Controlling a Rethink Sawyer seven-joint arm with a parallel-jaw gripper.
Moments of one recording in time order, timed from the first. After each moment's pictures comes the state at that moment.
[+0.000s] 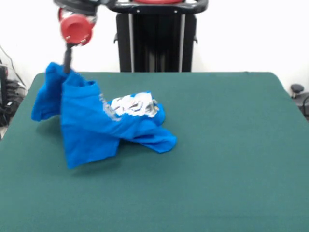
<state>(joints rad) -0.23 -0.69 -0.34 1.71 0.10 0.32 2.51</state>
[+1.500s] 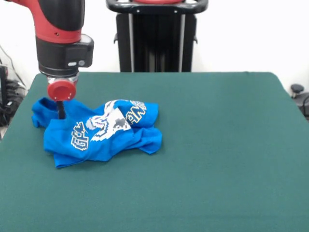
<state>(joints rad) -0.50 -0.50 -0.11 1.65 -0.04 0.32 2.51</state>
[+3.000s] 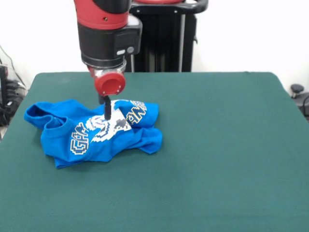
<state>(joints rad) -0.26 -0.53 -0.19 1.55 0.12 0.54 2.51</state>
